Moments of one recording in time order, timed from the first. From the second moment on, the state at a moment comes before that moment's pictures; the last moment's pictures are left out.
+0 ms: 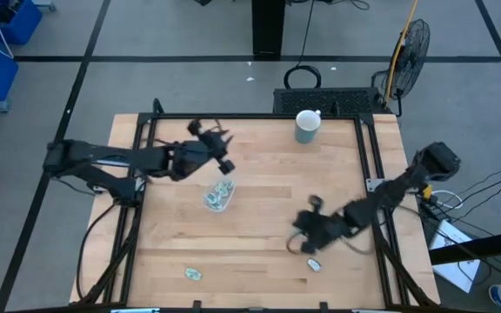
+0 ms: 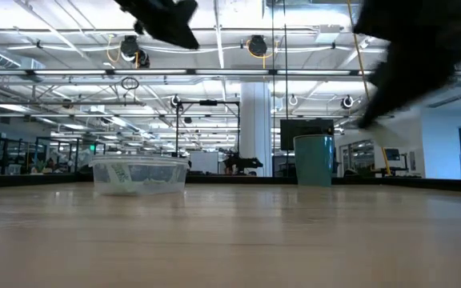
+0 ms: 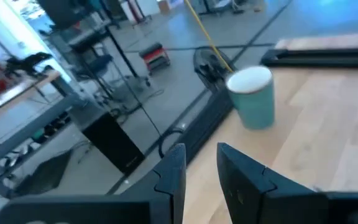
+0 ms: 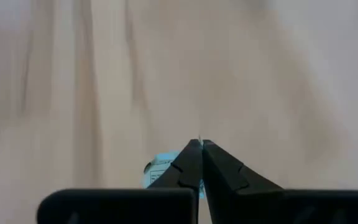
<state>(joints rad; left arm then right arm) 0.01 1.30 1.00 -0.07 -0.76 0.10 0.54 1.45 0.76 -0.30 0.50 0.62</state>
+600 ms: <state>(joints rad) -0.10 1.01 0.99 -0.49 -0.79 -0.25 0.06 1.98 1.12 0.48 0.24 -0.27</state>
